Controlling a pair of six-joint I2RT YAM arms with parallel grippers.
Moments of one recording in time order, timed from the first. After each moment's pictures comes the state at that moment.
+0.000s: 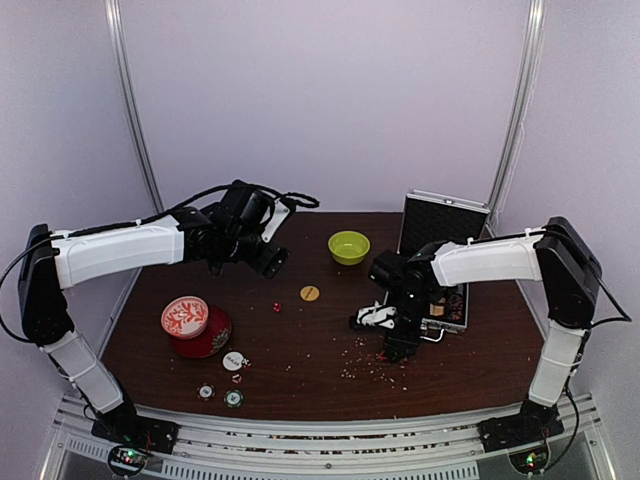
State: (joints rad) left arm -0.79 1.63 1.32 -0.42 -0.38 0.14; right arm 0.79 1.84 1.21 -0.84 -0.12 -0.52
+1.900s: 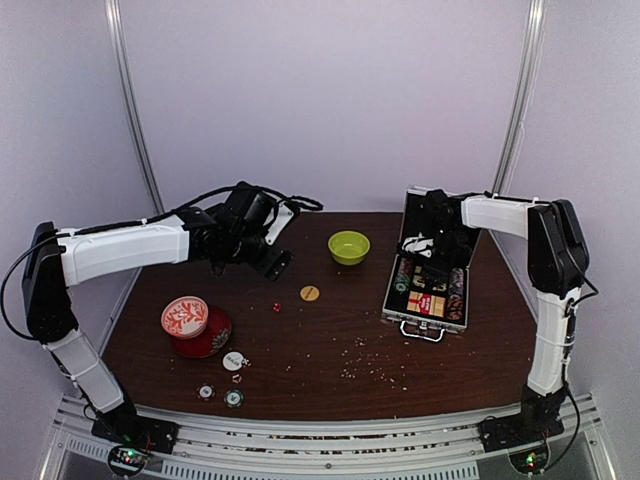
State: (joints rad) left arm -0.79 1.66 1.33 -0.43 -0.34 0.14; right arm 0.31 2.05 1.60 -0.87 0.12 -0.77
